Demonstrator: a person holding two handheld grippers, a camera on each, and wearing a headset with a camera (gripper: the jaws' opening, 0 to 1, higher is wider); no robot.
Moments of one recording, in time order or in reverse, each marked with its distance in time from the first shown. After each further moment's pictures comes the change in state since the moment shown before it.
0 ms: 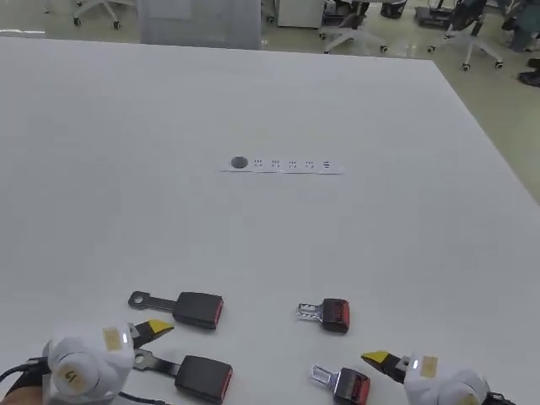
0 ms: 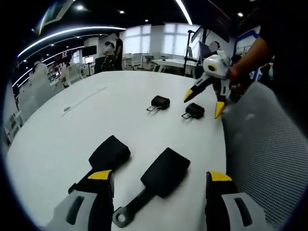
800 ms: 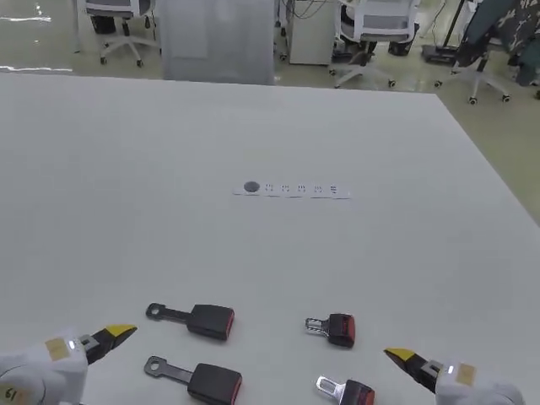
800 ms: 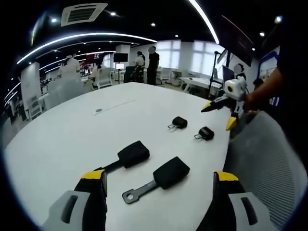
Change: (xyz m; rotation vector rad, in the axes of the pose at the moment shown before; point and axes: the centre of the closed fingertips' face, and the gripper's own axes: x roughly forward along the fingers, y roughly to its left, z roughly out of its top) left arm -0.075 0.005 0.012 -0.183 -0.153 0.211; right arm -0.031 -0.004 0.035 0.053 -0.179 -0.090
